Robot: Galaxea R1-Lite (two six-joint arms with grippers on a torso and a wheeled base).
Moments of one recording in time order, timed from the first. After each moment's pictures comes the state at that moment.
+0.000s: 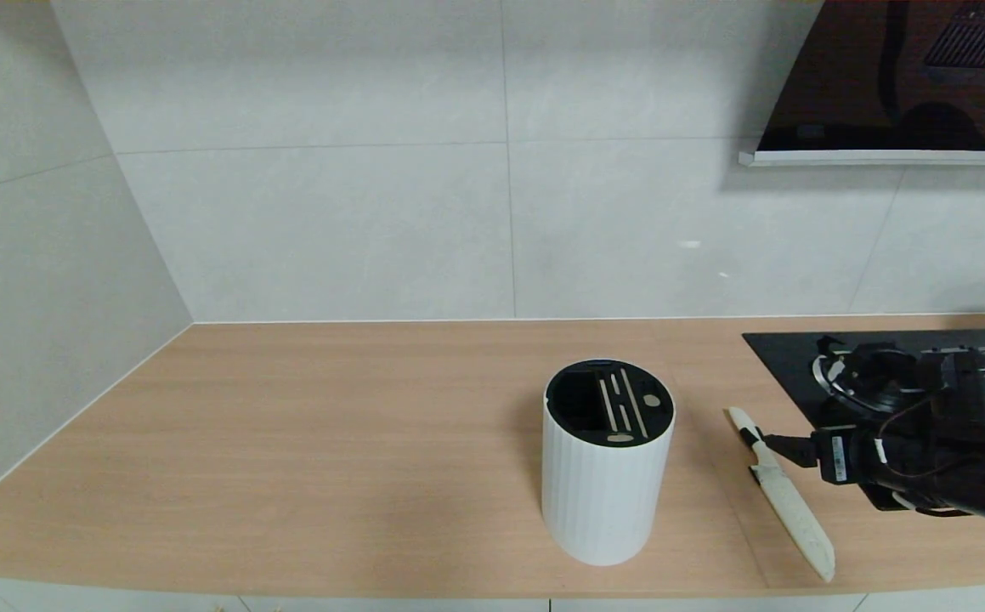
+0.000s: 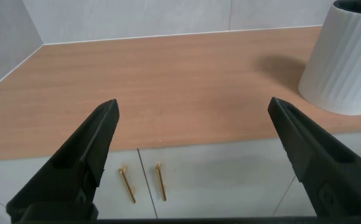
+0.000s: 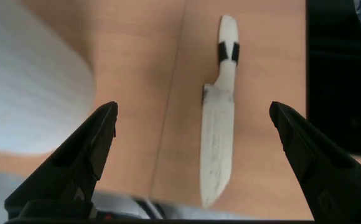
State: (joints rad) left arm 0.00 0.00 0.00 0.01 -0.08 0.03; right arm 0.12 1.74 -0.51 -0.66 0.01 0.01
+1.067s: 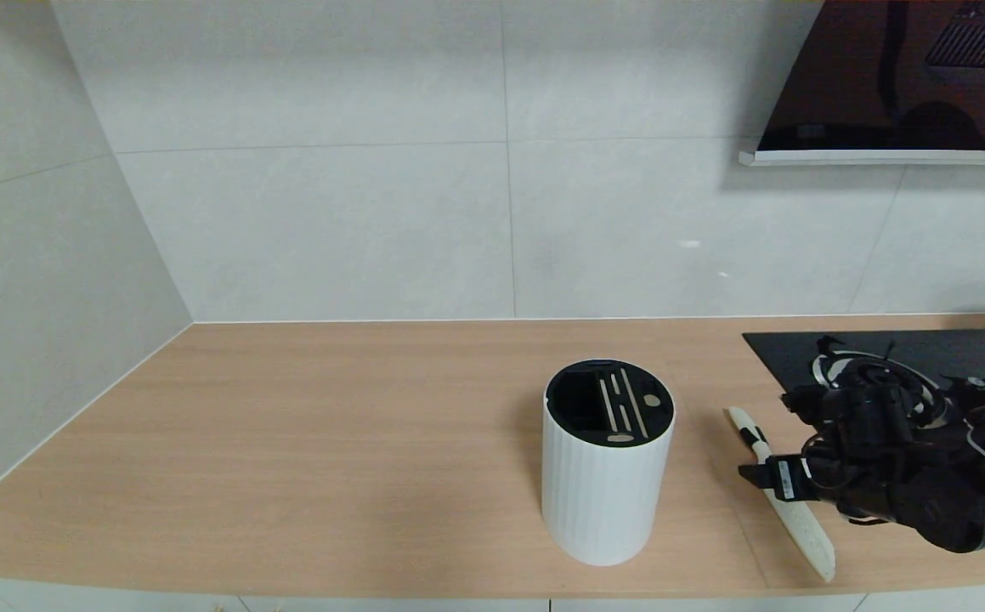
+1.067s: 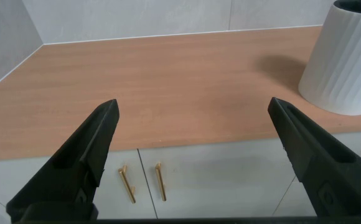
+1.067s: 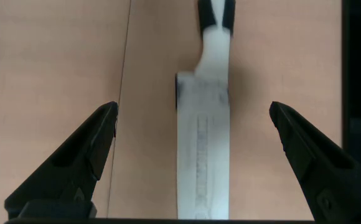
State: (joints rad) left arm 0.00 0.00 0.00 0.01 -0.08 0.03; right arm 0.10 2.13 -0.60 -0.82 -0.06 0.01
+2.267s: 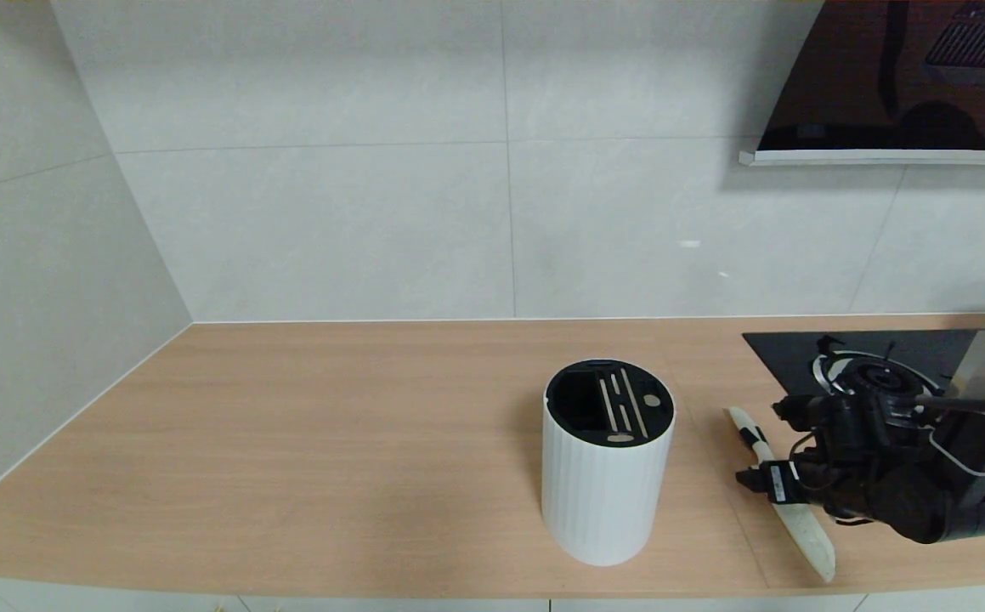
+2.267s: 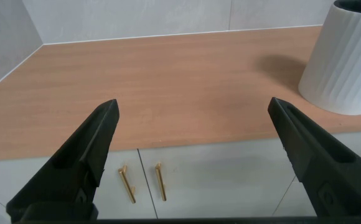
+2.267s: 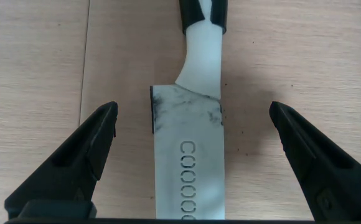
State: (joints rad) left arm 0.00 0.00 0.00 0.01 -0.08 0.03; right arm 0.07 2.26 -0.68 -0.83 -0.06 0.00
